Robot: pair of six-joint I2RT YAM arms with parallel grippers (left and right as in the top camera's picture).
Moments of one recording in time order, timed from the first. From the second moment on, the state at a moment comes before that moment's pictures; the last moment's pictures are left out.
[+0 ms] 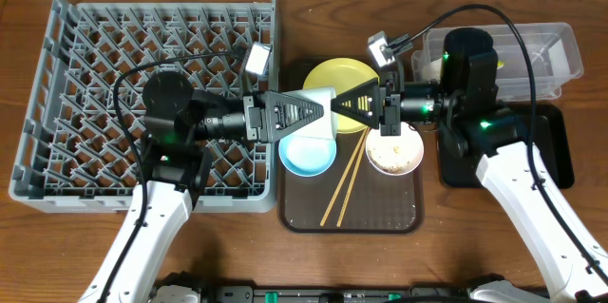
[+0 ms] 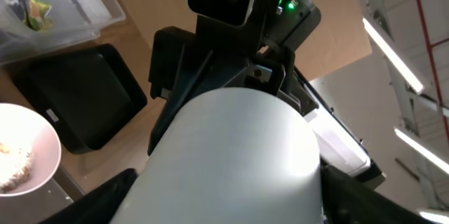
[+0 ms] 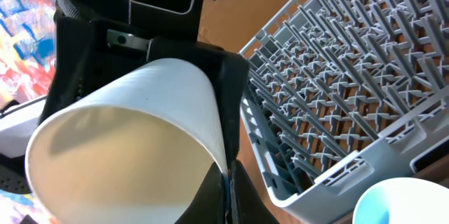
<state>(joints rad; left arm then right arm) -0.19 1.20 0.81 0.46 1.29 -1.17 0.30 1.38 1.09 -0.13 -1.21 0.43</state>
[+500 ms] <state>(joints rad) -0.19 1.21 0.81 0.44 1.30 -1.08 0.30 1.38 1.09 -0.18 -1.16 0.42</state>
